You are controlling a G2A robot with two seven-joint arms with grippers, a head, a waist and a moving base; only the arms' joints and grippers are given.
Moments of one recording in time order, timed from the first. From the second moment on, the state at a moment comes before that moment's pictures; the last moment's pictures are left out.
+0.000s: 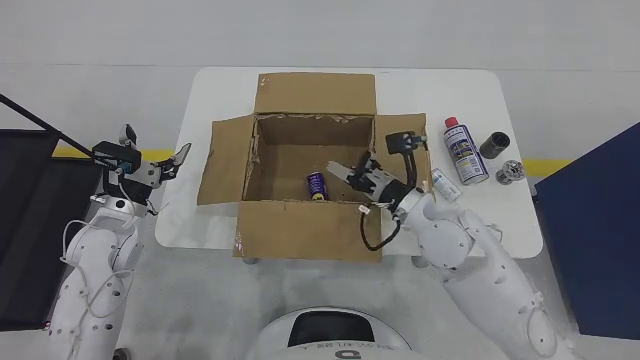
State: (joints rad) left arm 1.69 -1.15 -1.74 -1.65 1.45 -0.28 0.29; right arm -1.55 -1.09 1.16 -1.95 -0.46 -0.04 0.34
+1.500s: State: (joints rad) left arm 1.69 -1.15 -1.74 -1.65 1.45 -0.28 0.29; right arm -1.96 -1.05 1.90 -1.76 -0.22 -0.13 0.08
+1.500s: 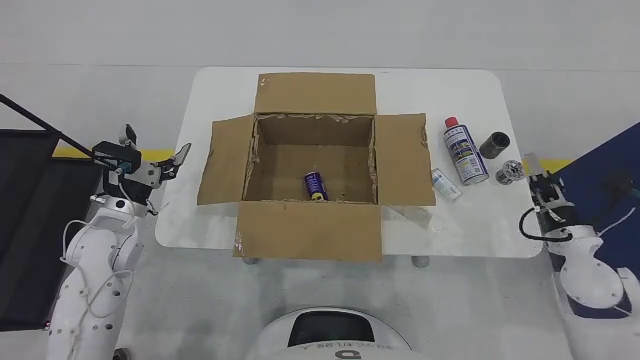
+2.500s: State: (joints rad) left arm 1.69 -1.15 -1.74 -1.65 1.45 -0.28 0.29; right arm -1.61 -1.07 1.61 -1.52 -0.79 0.45 0.22
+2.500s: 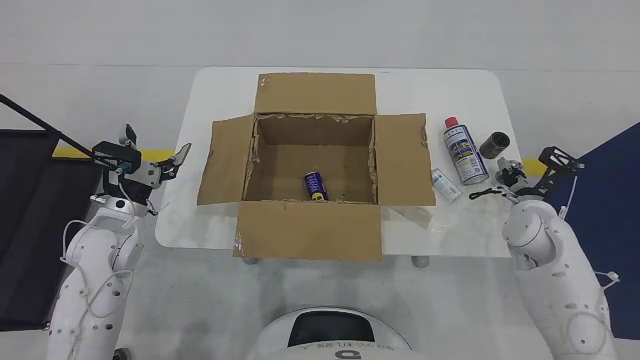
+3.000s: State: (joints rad) left arm 1.69 -1.15 -1.74 -1.65 1.45 -0.28 0.29; right arm -1.53 -1.09 1.58 -1.45 -0.86 0.48 0.27
